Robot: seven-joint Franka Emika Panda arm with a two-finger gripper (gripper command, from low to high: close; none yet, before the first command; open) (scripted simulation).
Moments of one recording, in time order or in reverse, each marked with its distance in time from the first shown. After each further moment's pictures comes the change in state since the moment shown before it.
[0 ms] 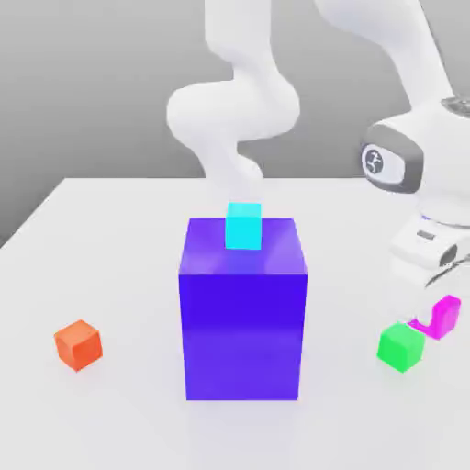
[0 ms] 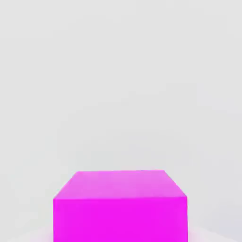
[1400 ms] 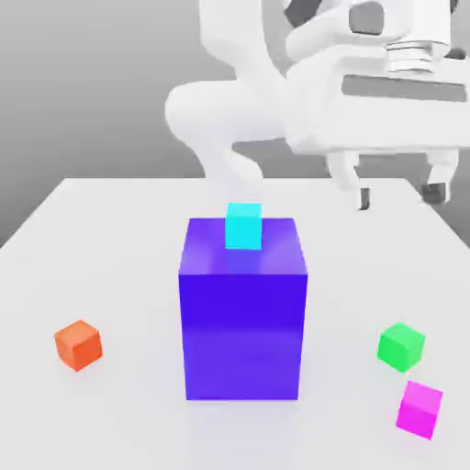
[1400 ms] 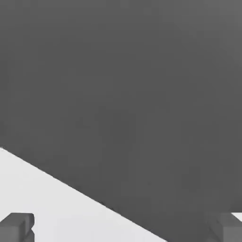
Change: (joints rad) arm -0.244 -0.163 -0.158 0.274 -0.123 -0.129 -0.371
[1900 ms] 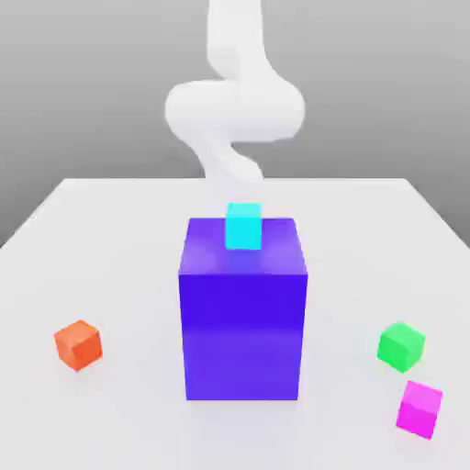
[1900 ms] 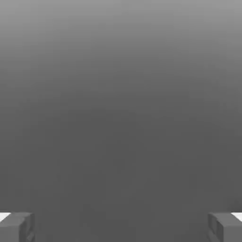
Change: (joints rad) arm -0.171 -0.549 -0.104 0.070 0.032 -0.211 0.241
